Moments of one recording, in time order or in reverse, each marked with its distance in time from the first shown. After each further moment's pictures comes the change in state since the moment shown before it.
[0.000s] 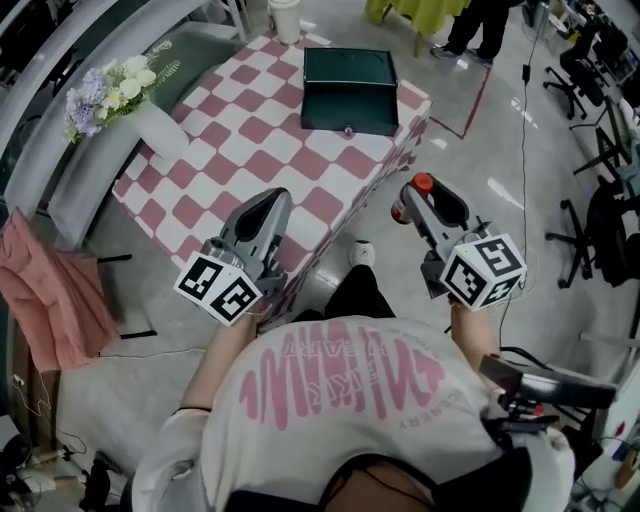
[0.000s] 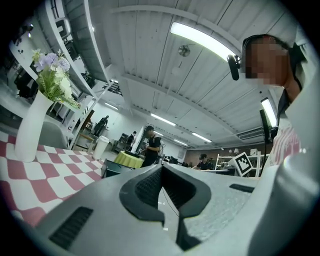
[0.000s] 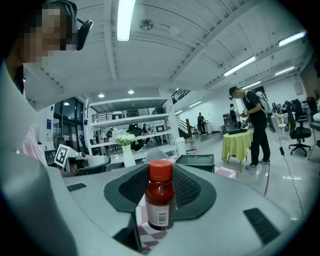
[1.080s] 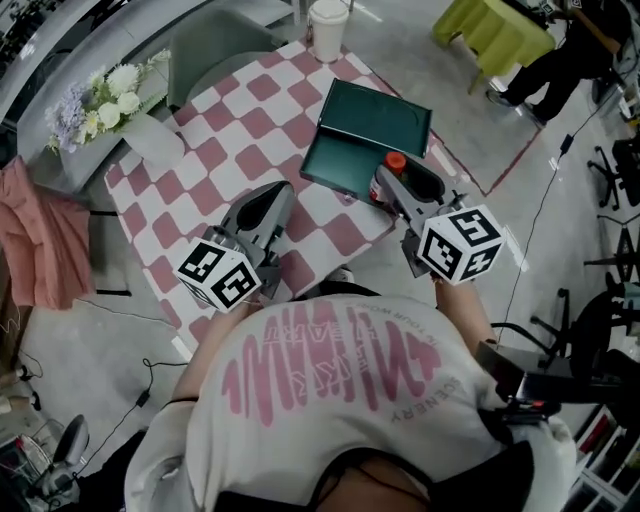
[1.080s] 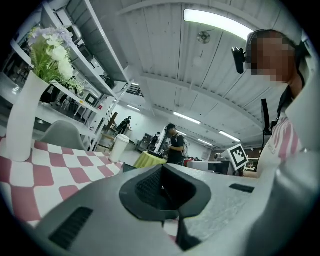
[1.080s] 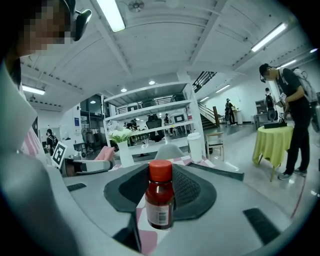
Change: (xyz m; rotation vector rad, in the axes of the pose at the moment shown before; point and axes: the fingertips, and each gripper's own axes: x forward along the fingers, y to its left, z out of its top) left arm 0.156 0.109 0.006 -0.048 -0.011 0.289; right arm 0.216 -0.113 0.053 -0.071 0.136 0.341
